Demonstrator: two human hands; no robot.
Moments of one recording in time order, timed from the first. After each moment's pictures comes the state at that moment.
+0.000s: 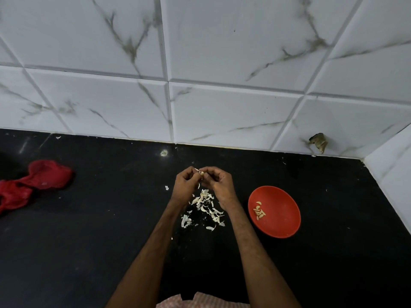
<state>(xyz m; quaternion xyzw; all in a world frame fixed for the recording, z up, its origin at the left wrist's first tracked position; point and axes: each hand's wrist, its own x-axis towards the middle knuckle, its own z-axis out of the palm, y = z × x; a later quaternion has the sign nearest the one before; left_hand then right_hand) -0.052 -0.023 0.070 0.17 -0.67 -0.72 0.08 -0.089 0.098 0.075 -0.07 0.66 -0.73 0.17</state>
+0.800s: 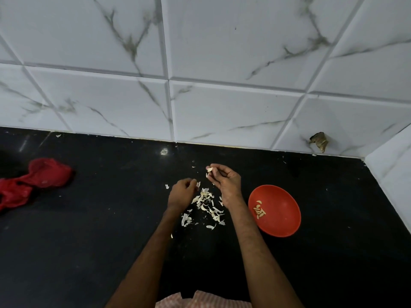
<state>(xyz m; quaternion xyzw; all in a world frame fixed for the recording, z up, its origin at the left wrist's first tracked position) -0.043 -0.034 0.035 0.22 -0.82 -0.52 0.01 -0.098 0.105 0.072 0.05 0.56 -0.81 0.16</state>
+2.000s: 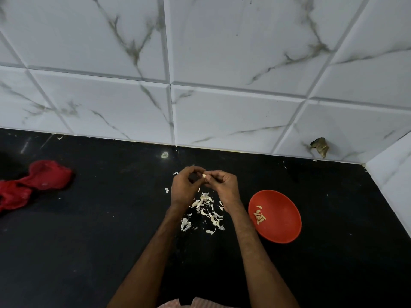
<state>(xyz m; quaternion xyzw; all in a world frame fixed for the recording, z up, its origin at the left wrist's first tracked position) -0.054 -0.028 0.064 0.12 -0.81 -0.54 0.18 -0.096 0.106 0.075 -0.07 0.66 -0.74 0.15</state>
